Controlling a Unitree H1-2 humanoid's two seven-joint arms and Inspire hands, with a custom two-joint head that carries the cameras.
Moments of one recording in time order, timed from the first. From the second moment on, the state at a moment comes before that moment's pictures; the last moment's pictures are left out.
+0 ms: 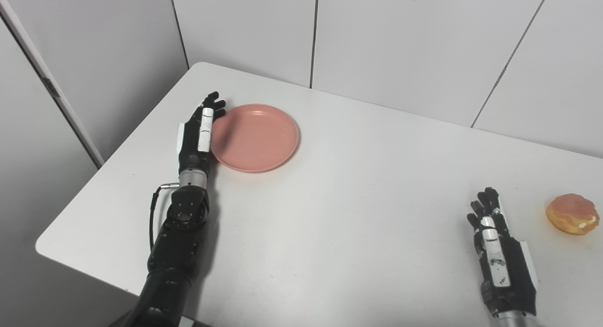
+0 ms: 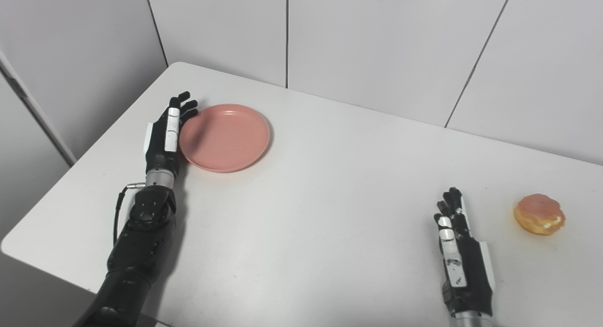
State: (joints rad) left arm -0.34 0.22 0.24 0.35 -0.09 -0.15 0.17; right arm -0.12 -0.04 0.04 0.08 0.11 -0.13 0.17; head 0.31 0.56
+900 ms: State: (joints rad) left arm -0.28 0.10 0.07 0.15 -0.09 0.01 0.08; right arm -0.11 -0.04 0.05 0.05 0.08 -0.11 0.15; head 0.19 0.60
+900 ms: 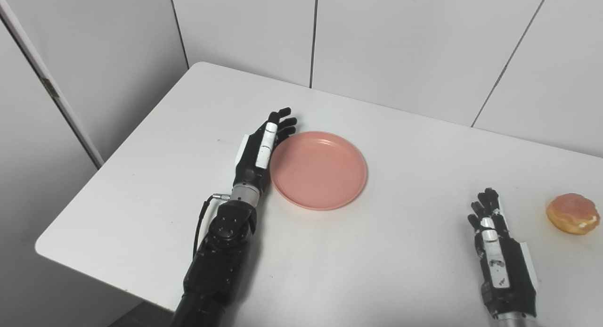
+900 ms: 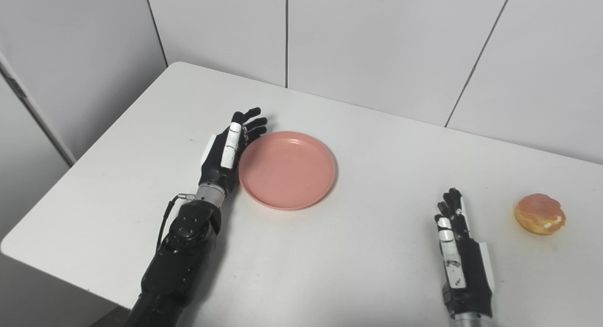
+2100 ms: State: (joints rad) left arm -0.14 0.12 -0.03 0.06 -0.17 -0.05 -0.20; right arm -0.17 0.13 0.04 0.09 -0.08 -0.06 -0.09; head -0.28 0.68
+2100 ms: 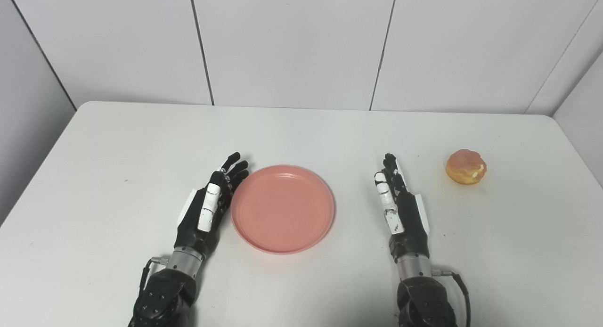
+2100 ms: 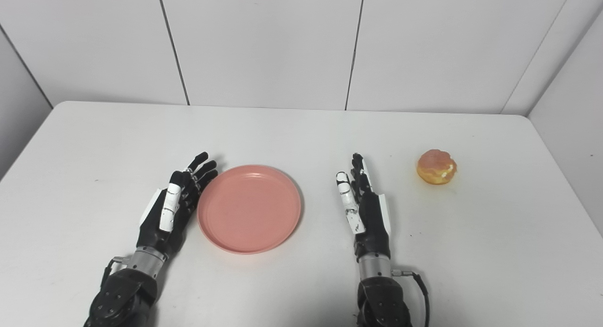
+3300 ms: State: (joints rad) left arm -0.05 0.05 -0.15 -0.08 -0.05 0.03 -0.17; right arm -0.17 0.06 0.03 0.06 0.00 -0.06 -0.02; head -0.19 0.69
